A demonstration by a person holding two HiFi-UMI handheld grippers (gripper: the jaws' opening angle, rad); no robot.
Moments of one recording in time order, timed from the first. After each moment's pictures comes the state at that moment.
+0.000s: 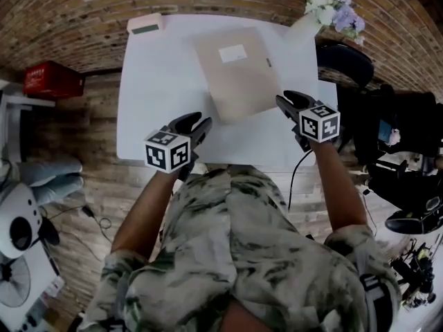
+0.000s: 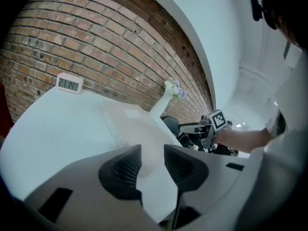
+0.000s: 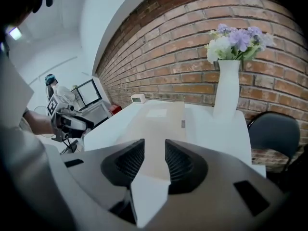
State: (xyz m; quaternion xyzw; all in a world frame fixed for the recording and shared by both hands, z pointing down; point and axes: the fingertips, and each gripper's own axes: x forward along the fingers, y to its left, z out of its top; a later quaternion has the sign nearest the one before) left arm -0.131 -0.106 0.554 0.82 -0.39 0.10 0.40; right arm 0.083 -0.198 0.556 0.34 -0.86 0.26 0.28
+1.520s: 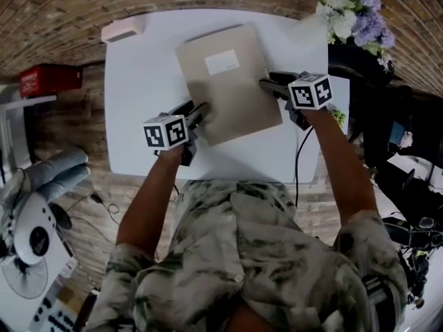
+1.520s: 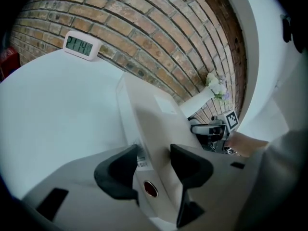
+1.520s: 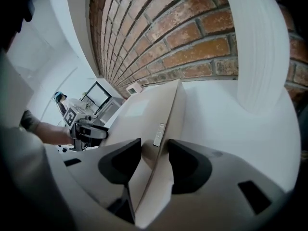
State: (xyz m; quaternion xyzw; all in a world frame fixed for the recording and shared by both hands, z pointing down) left arm -0.109 -0.236 0.666 0.72 -0.44 0.11 0.53; right arm 0.067 -0.327 0.652 0.20 -0.84 0.39 0.31
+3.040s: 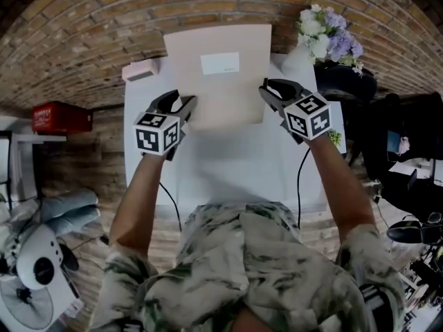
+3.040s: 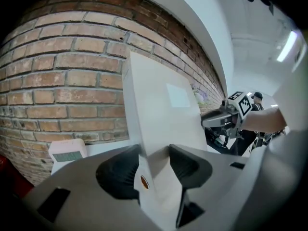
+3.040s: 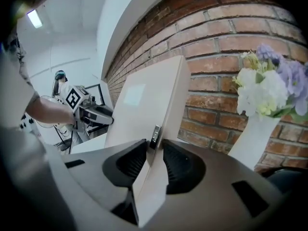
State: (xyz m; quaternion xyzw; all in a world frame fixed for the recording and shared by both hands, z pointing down) left arm -0.177 -0.323 0.517 0.84 -0.45 0.19 0.23; right arm 0.026 -0.345 0.493 0.32 -0.91 0.15 0.24
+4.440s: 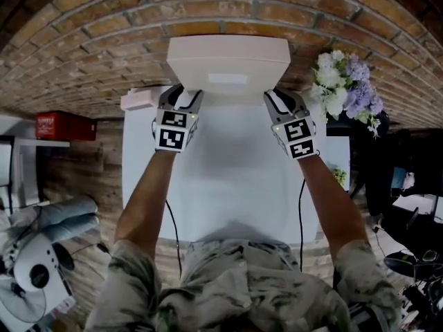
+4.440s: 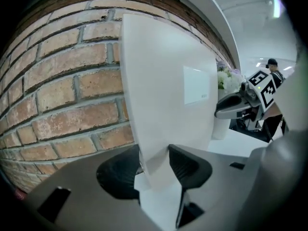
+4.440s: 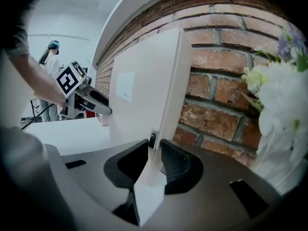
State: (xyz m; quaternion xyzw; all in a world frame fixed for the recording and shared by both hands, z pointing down) left arm -0.169 -0.497 0.545 0.80 -0.53 0.25 0.11; right arm 0.032 -0.496 0.527 0.41 -0.88 0.01 0.25
